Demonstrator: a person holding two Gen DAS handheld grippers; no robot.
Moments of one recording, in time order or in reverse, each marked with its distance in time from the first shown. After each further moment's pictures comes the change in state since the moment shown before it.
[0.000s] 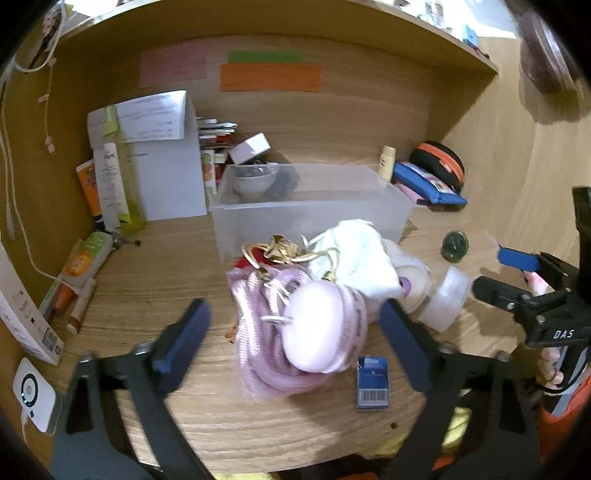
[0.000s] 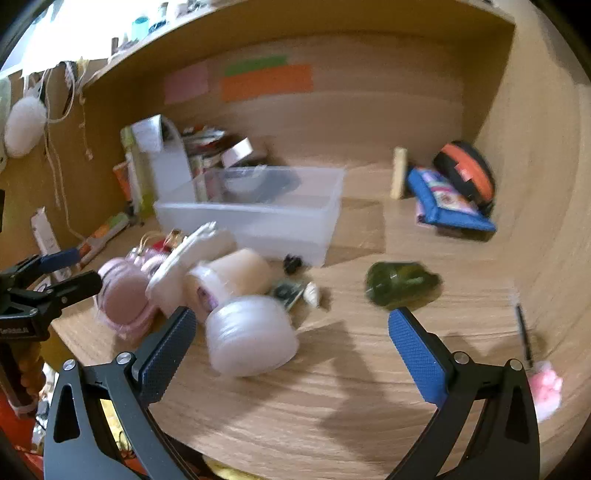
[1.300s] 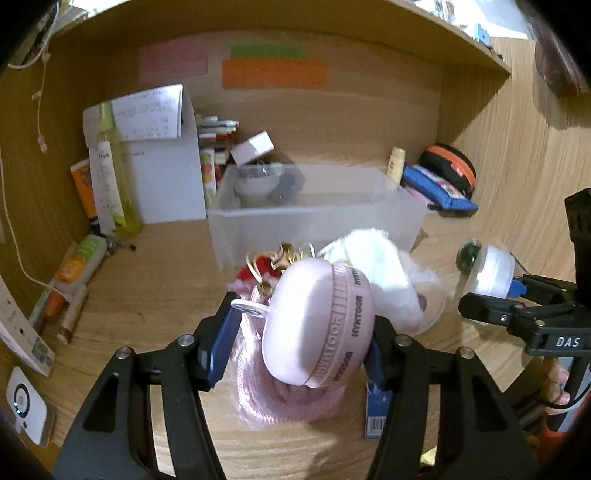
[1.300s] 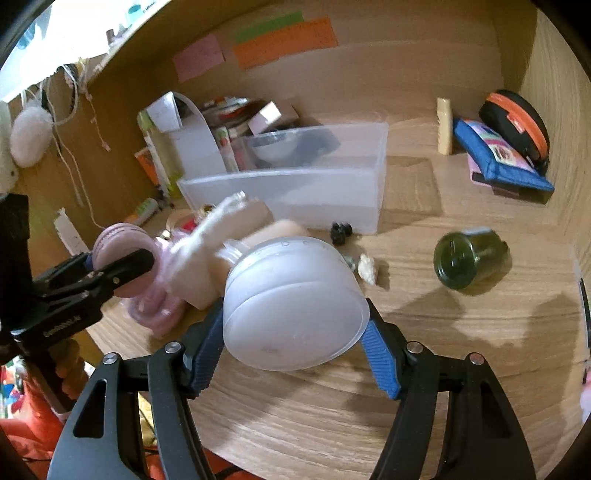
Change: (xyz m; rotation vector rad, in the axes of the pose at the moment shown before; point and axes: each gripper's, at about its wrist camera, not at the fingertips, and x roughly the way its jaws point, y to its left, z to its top) left arm 0.021 0.004 0.011 -0.023 -0.015 0.014; right arm 0.028 -0.003 0.011 0.077 0.104 0.185
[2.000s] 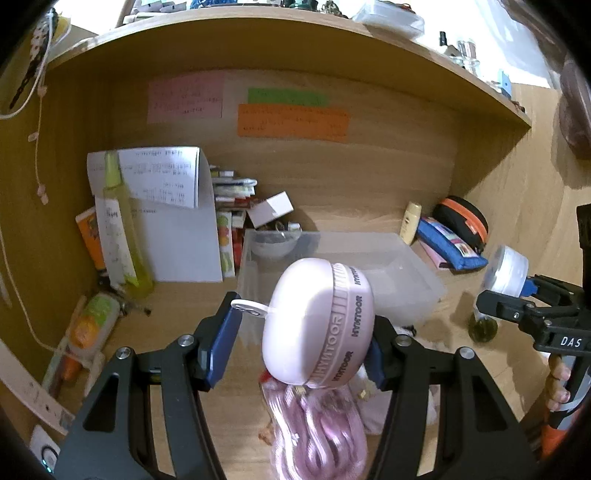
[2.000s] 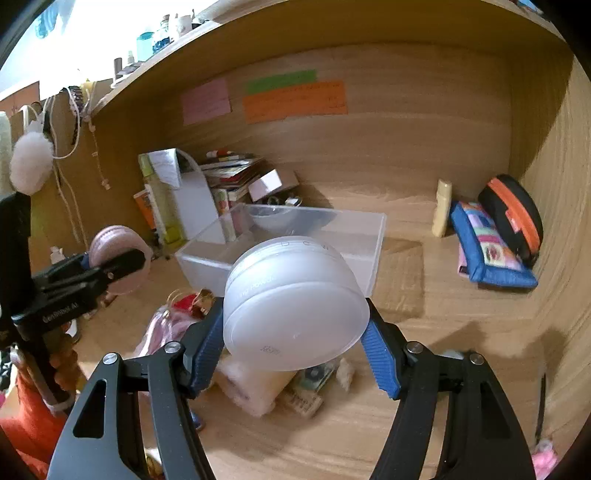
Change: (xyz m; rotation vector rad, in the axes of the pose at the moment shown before) left arm 0.003 0.029 0.070 -0.029 -0.098 0.012; right arm -0.013 0.006 0.071 -0.082 -0.129 -0.088
